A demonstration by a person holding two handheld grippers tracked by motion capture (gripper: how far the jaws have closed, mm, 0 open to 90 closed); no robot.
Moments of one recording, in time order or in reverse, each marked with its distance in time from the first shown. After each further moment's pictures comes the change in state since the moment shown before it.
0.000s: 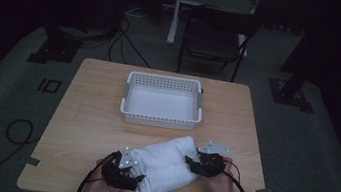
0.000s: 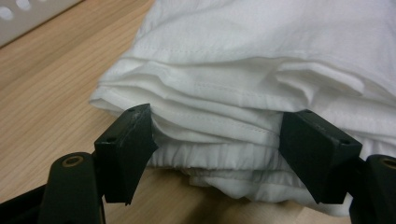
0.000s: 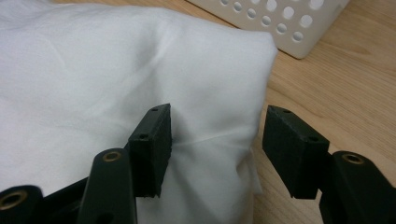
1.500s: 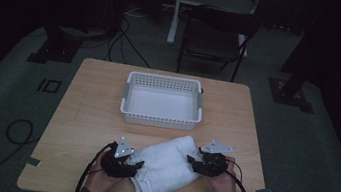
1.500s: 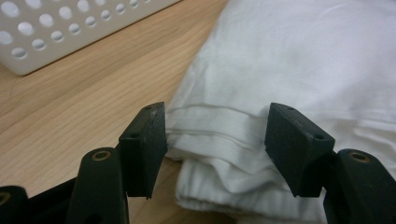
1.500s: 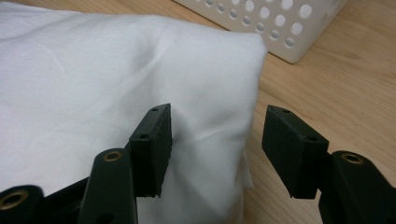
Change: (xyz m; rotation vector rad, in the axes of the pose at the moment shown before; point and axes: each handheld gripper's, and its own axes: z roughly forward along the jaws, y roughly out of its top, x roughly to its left) left arm 0.022 0.009 0.006 -0.084 0.036 -0.087; right arm -0.004 0.001 -0.006 -0.008 0.015 0.004
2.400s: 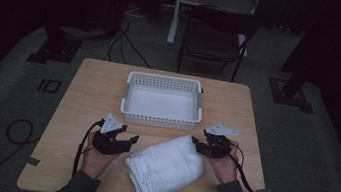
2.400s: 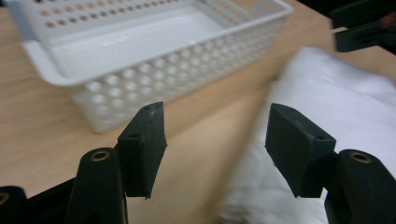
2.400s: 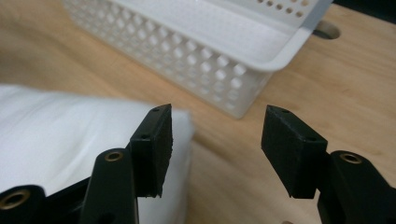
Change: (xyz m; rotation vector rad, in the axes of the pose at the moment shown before) left arm 0.039 0.034 -0.029 -0.162 0.016 -0.098; right arm -0.028 0.039 0.001 -0.072 -0.082 0.031
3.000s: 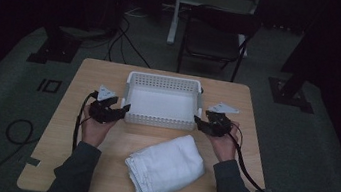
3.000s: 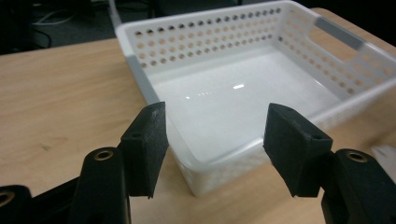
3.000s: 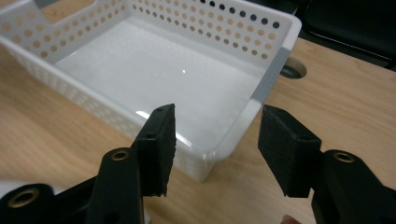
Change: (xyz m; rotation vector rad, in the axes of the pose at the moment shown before) left arm 0.074 0.045 0.025 -0.046 0.173 -0.064; right arm -0.031 0.050 0.022 -0.036 -0.055 0.042
